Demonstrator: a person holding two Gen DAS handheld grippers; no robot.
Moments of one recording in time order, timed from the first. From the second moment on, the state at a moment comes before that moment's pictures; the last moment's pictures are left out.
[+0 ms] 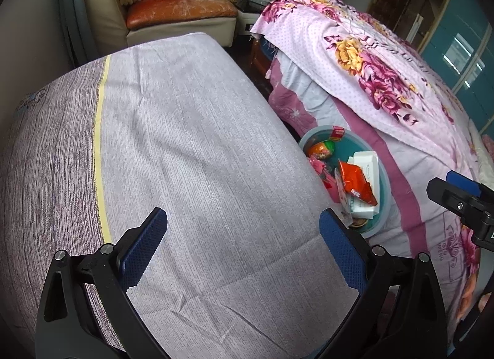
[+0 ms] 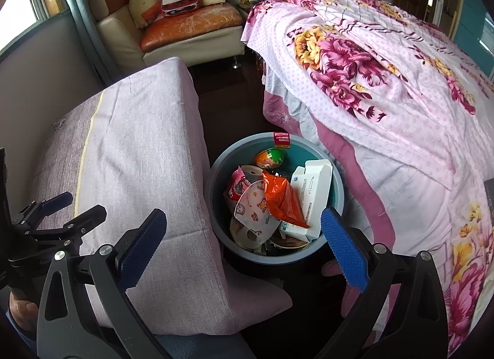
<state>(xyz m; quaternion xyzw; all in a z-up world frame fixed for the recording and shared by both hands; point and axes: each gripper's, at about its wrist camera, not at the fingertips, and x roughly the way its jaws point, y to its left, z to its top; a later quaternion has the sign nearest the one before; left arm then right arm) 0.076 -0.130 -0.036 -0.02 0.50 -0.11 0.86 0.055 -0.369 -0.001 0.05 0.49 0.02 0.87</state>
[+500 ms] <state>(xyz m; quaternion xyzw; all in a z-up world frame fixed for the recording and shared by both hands) 0.078 -0.132 -0.047 -0.01 0.50 -0.10 0.86 0.064 -0.371 -0.019 0.06 0.50 0.02 0.86</state>
